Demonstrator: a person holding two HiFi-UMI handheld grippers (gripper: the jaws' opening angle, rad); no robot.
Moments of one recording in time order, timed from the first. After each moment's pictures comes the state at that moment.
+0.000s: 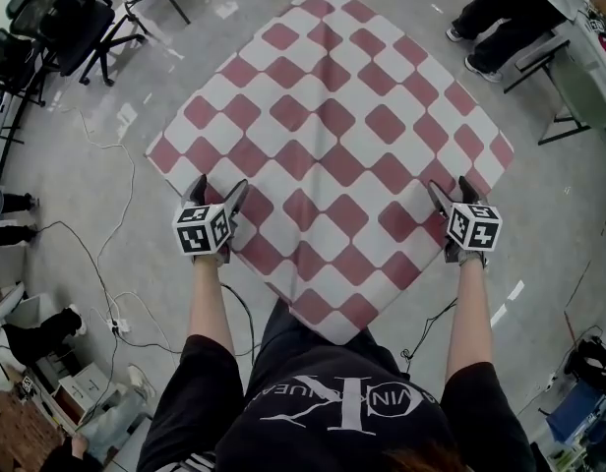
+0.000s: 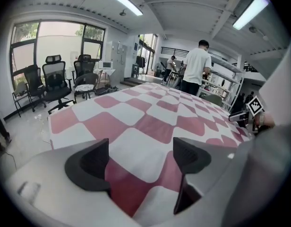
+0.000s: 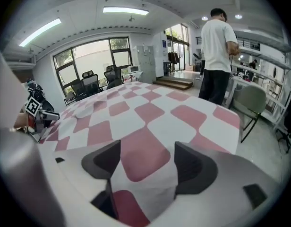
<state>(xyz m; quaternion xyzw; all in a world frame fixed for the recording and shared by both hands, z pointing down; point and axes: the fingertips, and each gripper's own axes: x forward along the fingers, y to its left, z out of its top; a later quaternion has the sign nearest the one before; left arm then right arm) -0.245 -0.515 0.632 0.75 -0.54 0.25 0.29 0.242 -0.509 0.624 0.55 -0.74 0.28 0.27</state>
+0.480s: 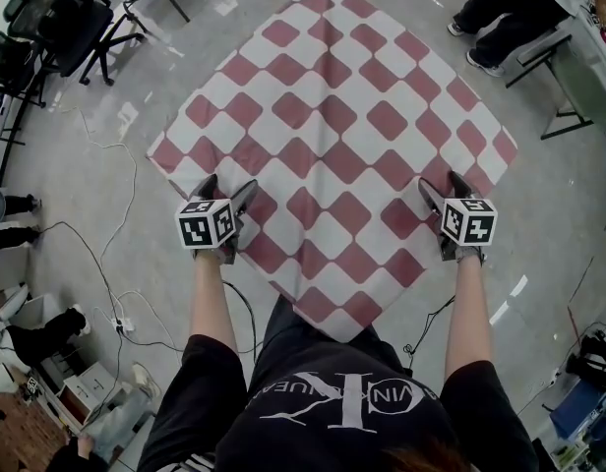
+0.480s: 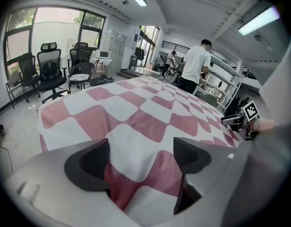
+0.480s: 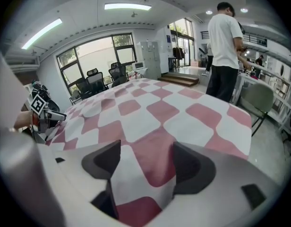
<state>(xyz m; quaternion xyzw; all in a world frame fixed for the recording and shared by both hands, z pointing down) -0.226 -0.511 0.636 0.75 -0.50 0.26 0.34 0.209 -0.508 0.624 0.52 -0.75 0.30 0.28</state>
